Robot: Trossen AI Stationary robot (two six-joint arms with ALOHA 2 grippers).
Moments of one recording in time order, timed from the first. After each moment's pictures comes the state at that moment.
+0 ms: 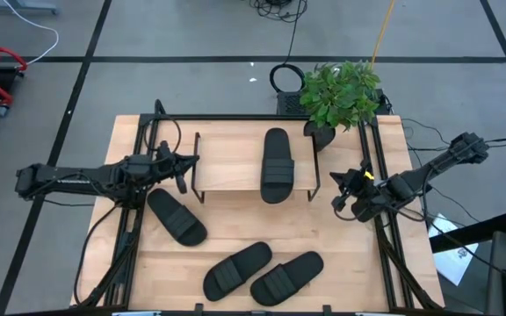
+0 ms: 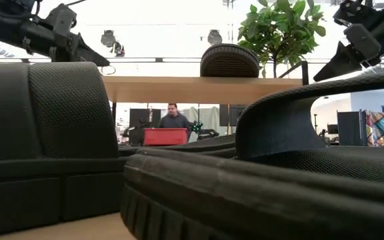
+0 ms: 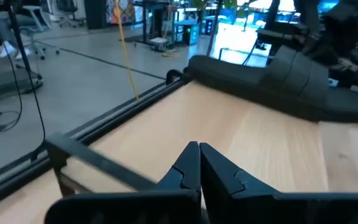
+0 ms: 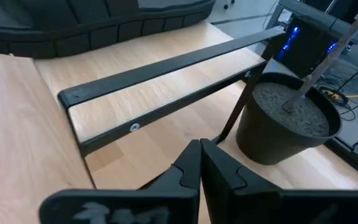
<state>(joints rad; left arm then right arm) 0.07 0.53 0.28 0.08 -0.37 -0.16 0.50 0.78 0.51 -0.75 1.02 0.75</state>
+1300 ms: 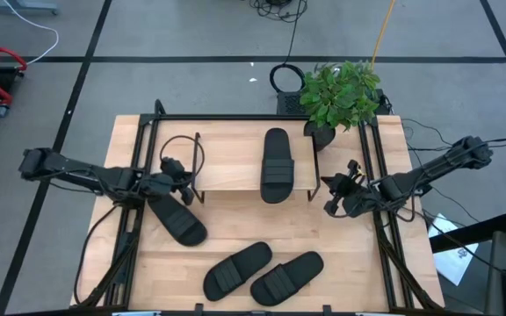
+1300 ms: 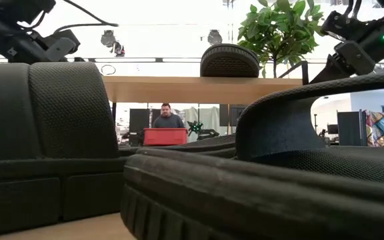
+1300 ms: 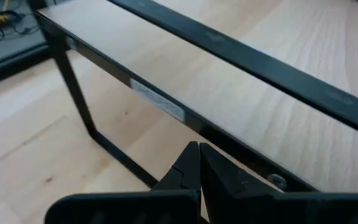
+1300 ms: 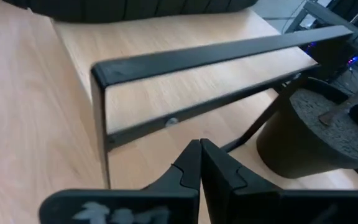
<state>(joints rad) -0.14 0.73 0.33 -0.26 -0.57 -0.57 0.39 0.86 0.45 -0.48 0.88 0.47</state>
